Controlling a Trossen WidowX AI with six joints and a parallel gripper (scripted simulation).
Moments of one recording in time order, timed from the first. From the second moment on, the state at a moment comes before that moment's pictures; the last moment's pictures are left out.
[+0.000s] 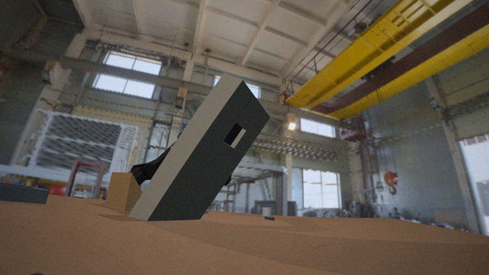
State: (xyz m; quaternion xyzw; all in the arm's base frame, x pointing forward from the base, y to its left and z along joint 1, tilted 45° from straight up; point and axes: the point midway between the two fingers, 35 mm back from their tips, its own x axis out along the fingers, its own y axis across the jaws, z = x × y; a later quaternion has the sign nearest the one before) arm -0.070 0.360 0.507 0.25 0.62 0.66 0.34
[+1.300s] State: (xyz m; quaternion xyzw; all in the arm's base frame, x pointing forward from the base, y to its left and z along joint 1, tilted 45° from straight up) arm 0.331 0.157 0.329 -0.06 0.19 0.52 0.83
